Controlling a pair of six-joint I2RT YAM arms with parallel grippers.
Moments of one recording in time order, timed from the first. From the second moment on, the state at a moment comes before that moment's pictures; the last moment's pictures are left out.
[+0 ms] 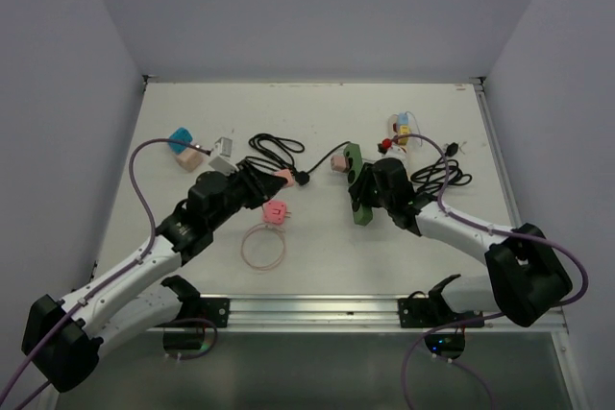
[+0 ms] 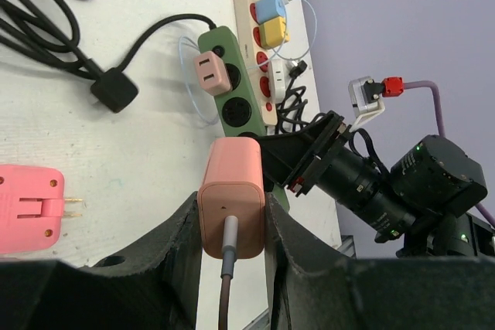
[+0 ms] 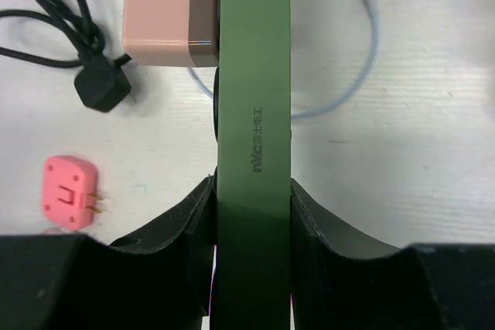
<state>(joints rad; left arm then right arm) -0.63 0.88 0.56 0.05 -0.01 -0.98 0.57 1.32 0.63 0.06 0.13 0.67</state>
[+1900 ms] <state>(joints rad) -0.52 1.22 0.66 0.11 0.15 -0.91 0.66 1.20 0.53 0.27 -0.17 0.50</state>
